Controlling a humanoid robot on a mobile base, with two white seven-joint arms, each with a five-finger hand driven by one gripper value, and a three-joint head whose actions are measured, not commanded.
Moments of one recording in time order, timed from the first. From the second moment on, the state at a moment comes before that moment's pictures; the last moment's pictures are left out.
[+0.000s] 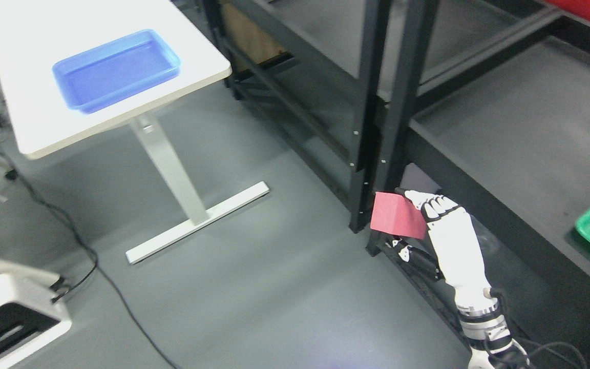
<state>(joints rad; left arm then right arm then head) 0.00 0.00 -0.08 0.00 0.13 0.01 0.18 0.20 0.00 0.00 -1.63 1.17 -0.67 -0.51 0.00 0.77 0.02</state>
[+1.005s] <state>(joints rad) 0.00 0.00 -0.08 0.00 0.13 0.01 0.18 0.20 0.00 0.03 -1.64 1.16 -0.69 -0.51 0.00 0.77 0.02</state>
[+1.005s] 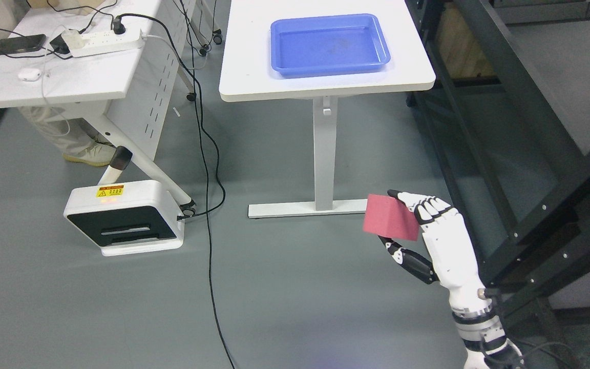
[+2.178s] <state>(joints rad) 0.00 0.00 -0.08 0.00 0.13 0.01 0.18 0.19 0.00 0.06 -1.64 1.17 -0.66 -0.36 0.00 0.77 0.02</state>
